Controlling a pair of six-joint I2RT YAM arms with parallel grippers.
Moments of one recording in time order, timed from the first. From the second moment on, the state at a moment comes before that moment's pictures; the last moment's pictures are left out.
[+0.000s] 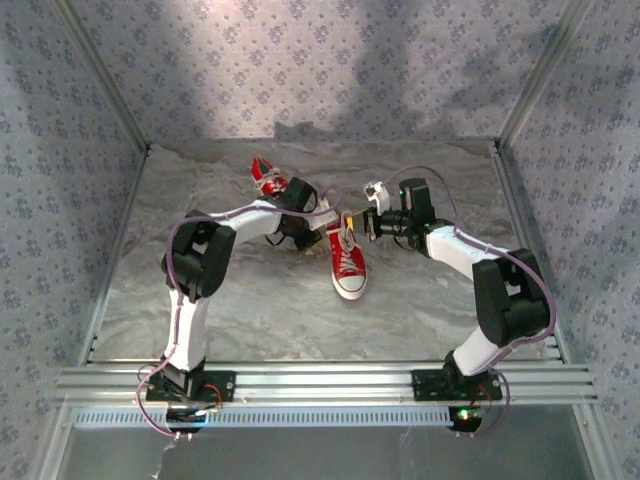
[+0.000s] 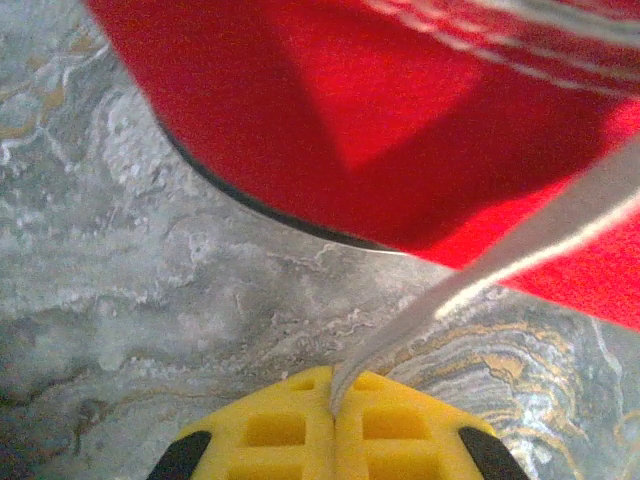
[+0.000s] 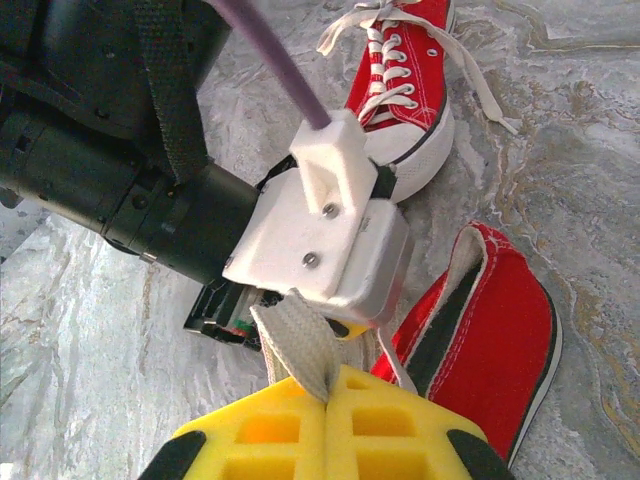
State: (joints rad) left arm -0.58 2.08 1.43 -0.46 0.22 0.47; right arm 0.31 1.60 0.91 0.11 -0.72 0.08
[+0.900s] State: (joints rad) left arm -0.62 1.82 1.11 -0.41 0.43 -0.31; right arm 0.31 1.50 0.85 0.17 -0.67 0.20
